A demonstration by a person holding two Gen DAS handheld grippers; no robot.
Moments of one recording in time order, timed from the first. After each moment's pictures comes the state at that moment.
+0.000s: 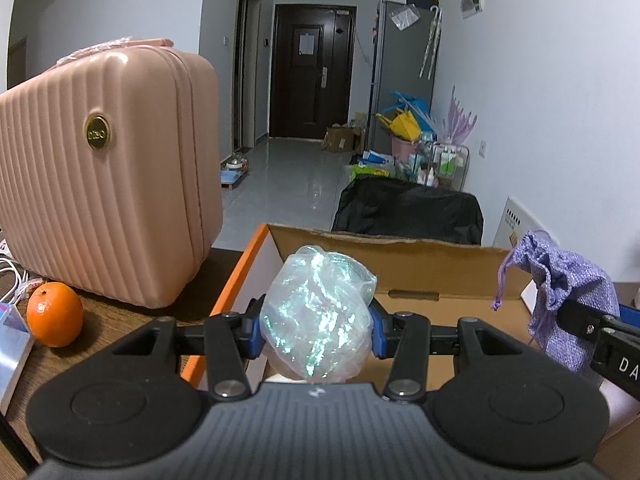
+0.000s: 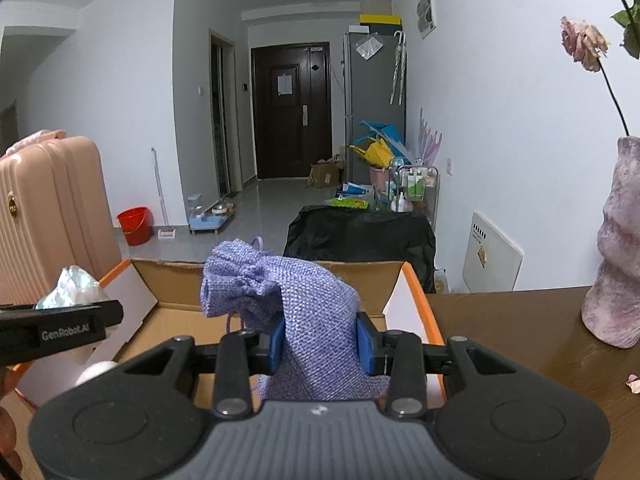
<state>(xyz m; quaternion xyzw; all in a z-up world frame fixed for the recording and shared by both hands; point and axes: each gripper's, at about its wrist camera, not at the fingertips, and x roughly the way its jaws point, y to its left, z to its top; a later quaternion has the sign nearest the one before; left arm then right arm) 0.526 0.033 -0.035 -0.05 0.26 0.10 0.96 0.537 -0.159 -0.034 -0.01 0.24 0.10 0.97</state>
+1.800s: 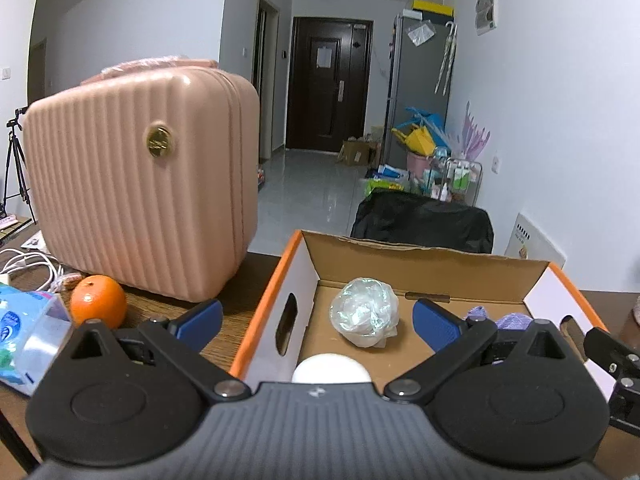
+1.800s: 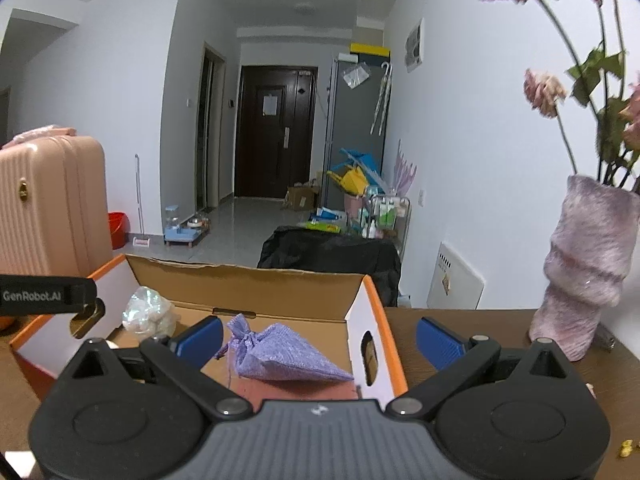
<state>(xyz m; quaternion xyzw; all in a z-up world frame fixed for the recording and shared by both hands) 0.478 0.042 -0.017 -0.06 0.23 0.13 0.96 0.484 -0.171 -0.024 -0.05 0.19 0.06 0.98</state>
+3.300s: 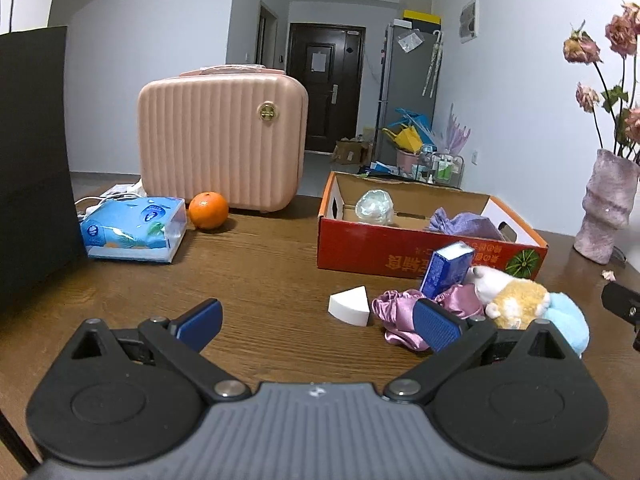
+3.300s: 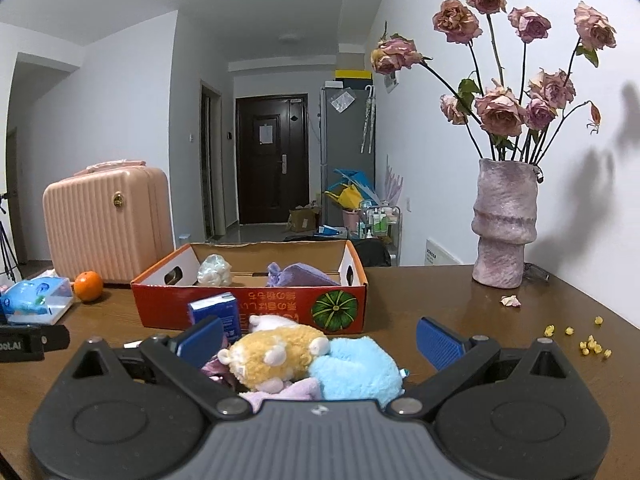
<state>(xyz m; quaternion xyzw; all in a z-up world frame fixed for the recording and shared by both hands) 0.231 0.038 -0.021 -0.06 0.23 0.11 0.96 0.255 -0.215 -0.022 0.00 0.16 0.07 0.99</state>
